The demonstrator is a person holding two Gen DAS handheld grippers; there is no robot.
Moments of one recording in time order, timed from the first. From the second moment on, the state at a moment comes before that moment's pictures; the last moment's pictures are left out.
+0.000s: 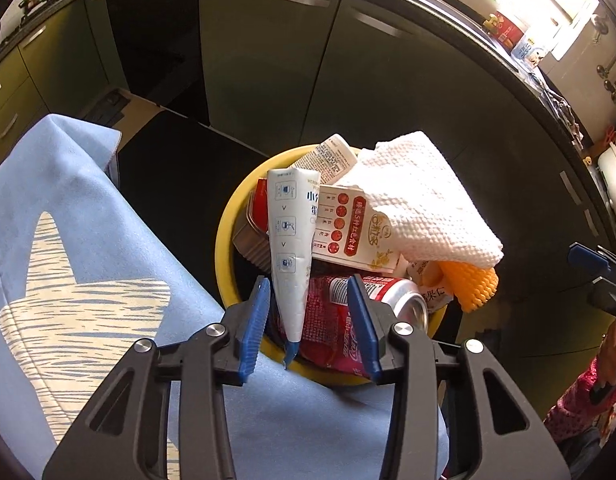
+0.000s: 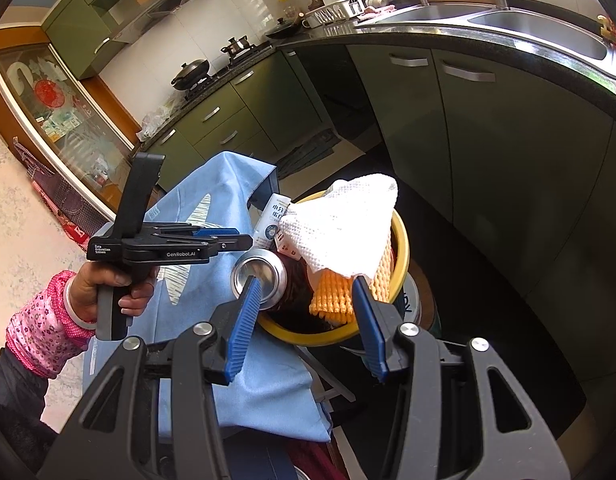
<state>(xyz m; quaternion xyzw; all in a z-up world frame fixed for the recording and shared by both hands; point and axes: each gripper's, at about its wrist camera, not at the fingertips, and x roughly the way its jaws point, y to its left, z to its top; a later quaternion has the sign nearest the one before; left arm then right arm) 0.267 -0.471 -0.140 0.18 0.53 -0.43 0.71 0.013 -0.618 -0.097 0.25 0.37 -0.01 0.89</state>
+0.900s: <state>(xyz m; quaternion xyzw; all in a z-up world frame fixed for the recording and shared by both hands) 0.091 -0.144 -0.022 0.08 0.27 -0.06 0.96 -0.018 -0.468 -0.056 0.10 0.31 0.02 0.94</state>
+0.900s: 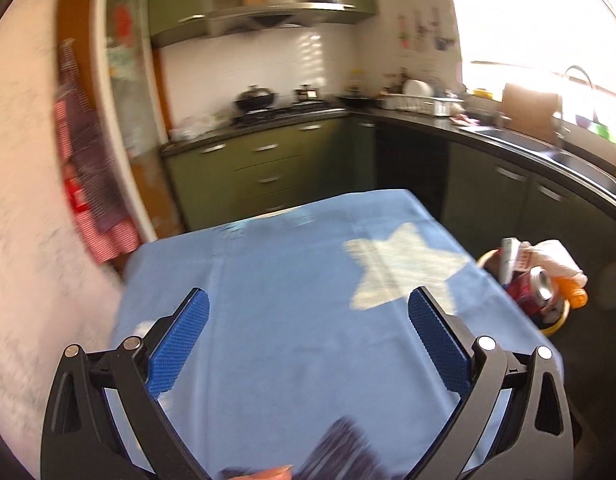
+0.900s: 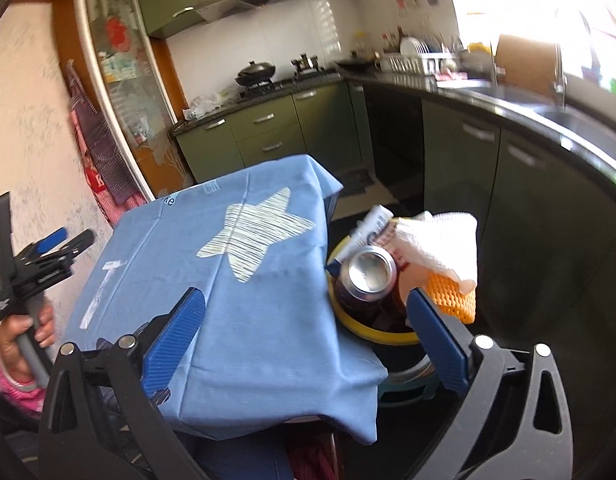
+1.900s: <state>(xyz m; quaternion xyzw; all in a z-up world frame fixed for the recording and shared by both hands) 0.003 -0.025 -0.002 0.02 0.24 0.00 0.97 -0.064 -0.420 -0.030 0.03 0.23 -0.06 0.97</state>
